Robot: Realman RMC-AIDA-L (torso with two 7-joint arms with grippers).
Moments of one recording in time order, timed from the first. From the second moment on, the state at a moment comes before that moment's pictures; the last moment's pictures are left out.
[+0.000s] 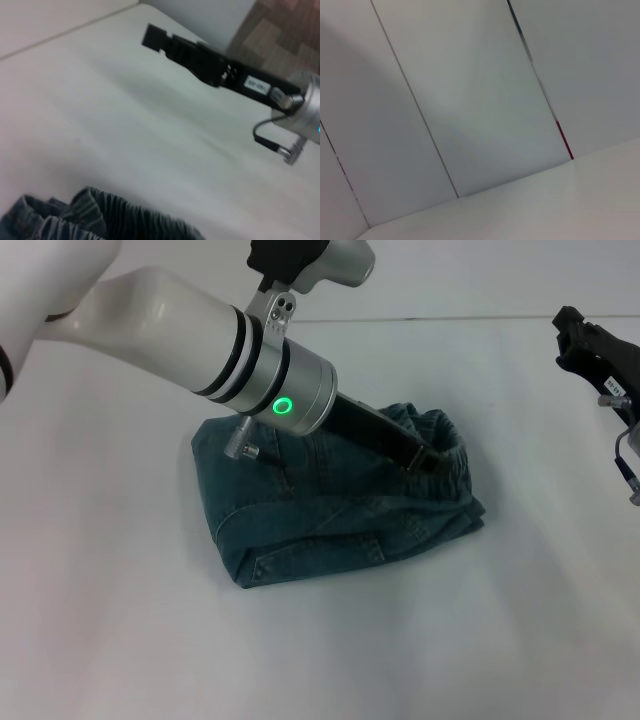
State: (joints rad) left arm -0.96 -2.17 1.25 0.76 2.18 1.22 -2.30; right arm 0.66 2.08 0.48 -0.06 -2.05 -1.09 0.77
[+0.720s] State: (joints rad) left arm -0.73 -2.16 1.12 0.91 1.84 1.14 -2.07; right arm 0.65 2.07 0.48 -0.08 -2.05 -1.09 0.85
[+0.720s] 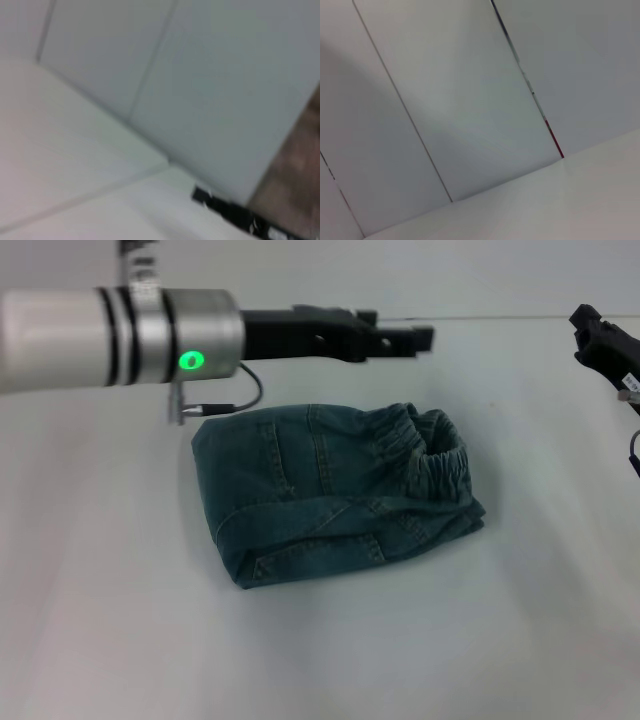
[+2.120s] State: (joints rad) left arm -0.36 -2.11 0.61 0.95 2.05 1.79 -1.71; right arm 0.53 1.97 -0.58 -0.77 -2.21 -1.80 1.70
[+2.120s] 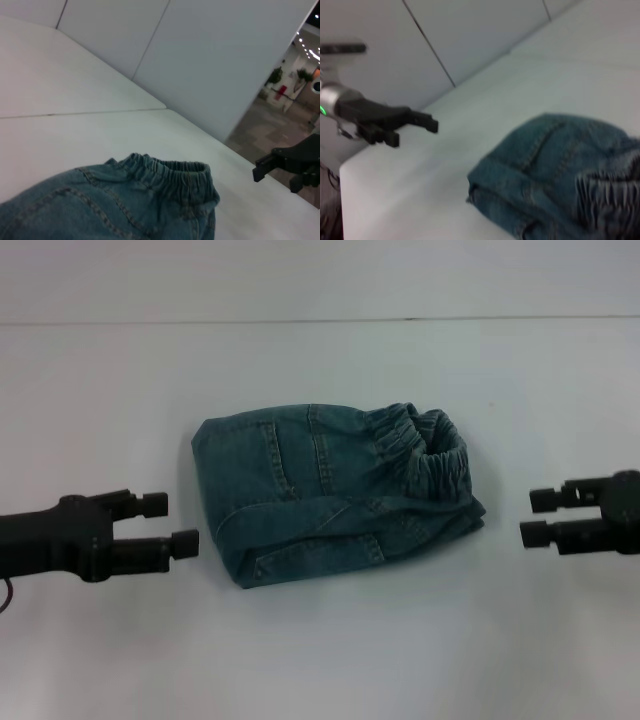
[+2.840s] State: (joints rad) left arm -0.38 -2.11 0.62 0.94 2.14 1.80 -1.74; right arm 0.52 1.98 -0.54 -0.78 -2.22 -1.79 1.69
